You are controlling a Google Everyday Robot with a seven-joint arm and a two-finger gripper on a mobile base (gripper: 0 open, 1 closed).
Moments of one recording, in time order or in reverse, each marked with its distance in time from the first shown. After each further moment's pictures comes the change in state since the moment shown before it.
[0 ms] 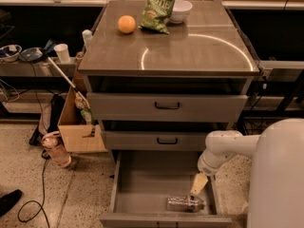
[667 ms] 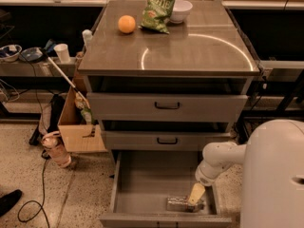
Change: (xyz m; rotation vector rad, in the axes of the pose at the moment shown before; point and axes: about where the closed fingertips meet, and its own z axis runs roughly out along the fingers) arm 0.015 0.017 0.045 -0.018 0.008 0.028
